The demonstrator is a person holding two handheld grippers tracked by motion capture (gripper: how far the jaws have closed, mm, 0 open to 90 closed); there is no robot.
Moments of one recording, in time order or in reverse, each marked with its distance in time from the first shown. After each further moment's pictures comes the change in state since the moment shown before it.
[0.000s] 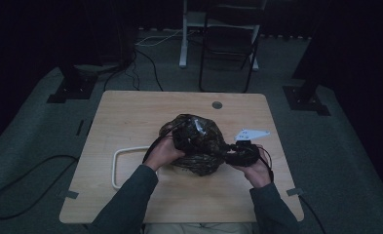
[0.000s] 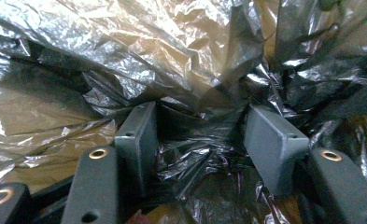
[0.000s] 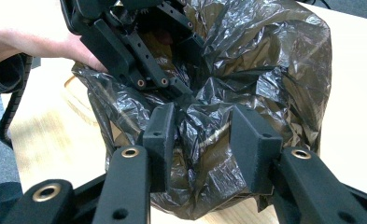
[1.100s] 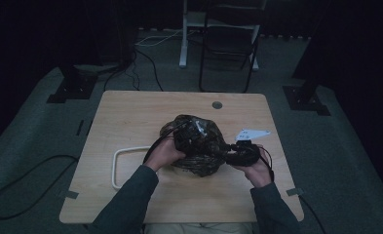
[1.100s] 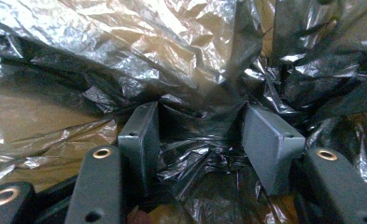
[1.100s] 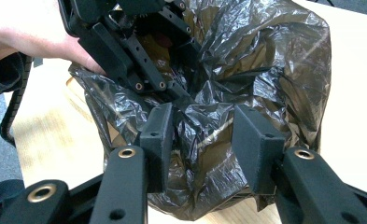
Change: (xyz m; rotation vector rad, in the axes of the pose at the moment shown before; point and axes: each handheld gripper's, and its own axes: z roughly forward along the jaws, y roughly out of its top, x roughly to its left) left arm -0.003 0.001 0.001 0.022 -0.018 0.002; right arm -0.002 -0.001 -0.001 0.006 0.009 0.001
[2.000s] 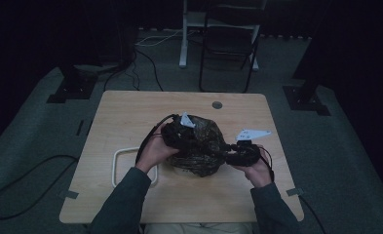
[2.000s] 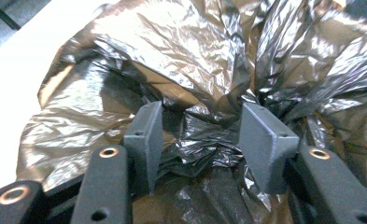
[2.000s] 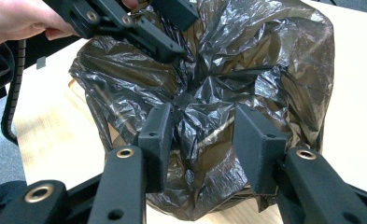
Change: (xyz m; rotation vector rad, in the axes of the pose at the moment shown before) left arm 0.013 -0.023 -0.049 -0.257 -0.012 -0.092; right arm -0.001 -0.001 0.000 -0.005 0.010 0.011
